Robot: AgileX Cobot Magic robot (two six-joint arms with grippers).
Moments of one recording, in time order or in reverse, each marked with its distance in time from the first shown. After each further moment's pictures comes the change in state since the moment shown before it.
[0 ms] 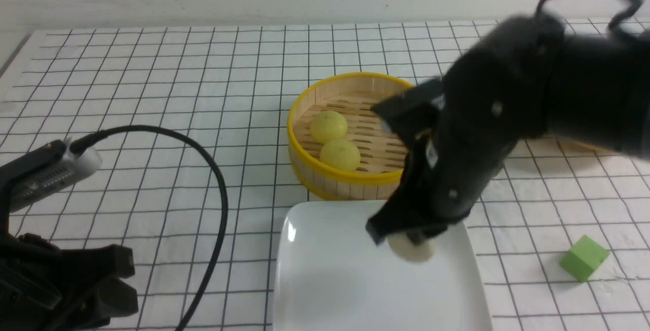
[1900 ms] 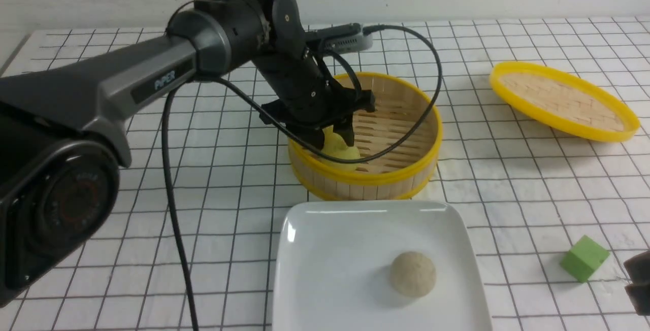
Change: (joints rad) right arm -0.292 -0.821 0.507 -0.025 0.048 -0.111; left arm -0.419 1.253 -1.191 0.100 -0.058 -0.046
